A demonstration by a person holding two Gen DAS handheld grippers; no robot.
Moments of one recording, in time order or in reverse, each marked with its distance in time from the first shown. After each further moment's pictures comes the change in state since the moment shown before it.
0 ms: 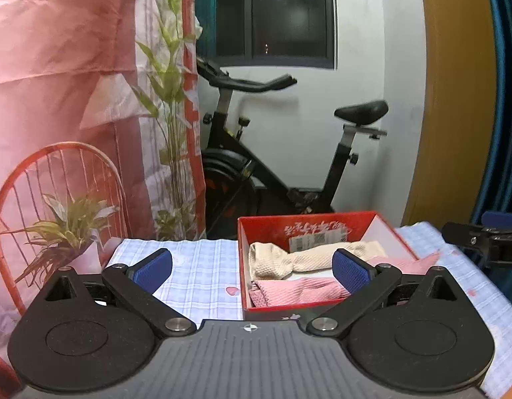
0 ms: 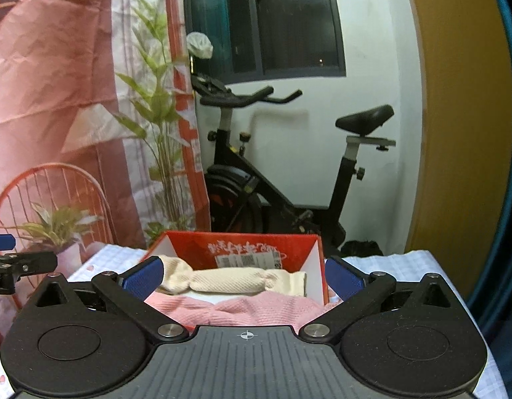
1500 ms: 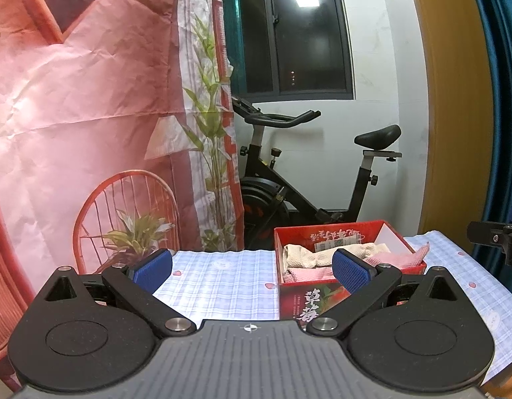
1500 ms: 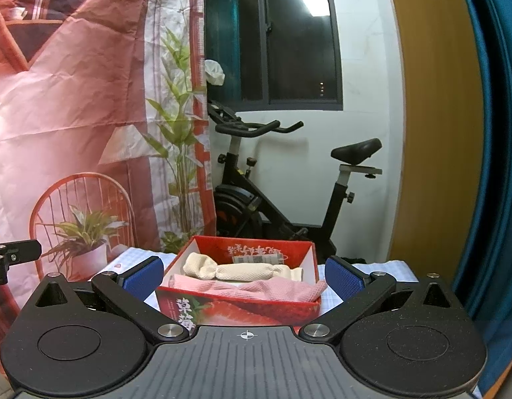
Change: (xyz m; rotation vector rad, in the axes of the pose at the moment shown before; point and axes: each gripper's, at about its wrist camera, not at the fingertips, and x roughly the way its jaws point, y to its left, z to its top) left arm -0.134 -0.004 -0.022 0.036 -0.105 0.137; right arm -0.143 0.038 -0.011 -0.048 -0.064 -0.022
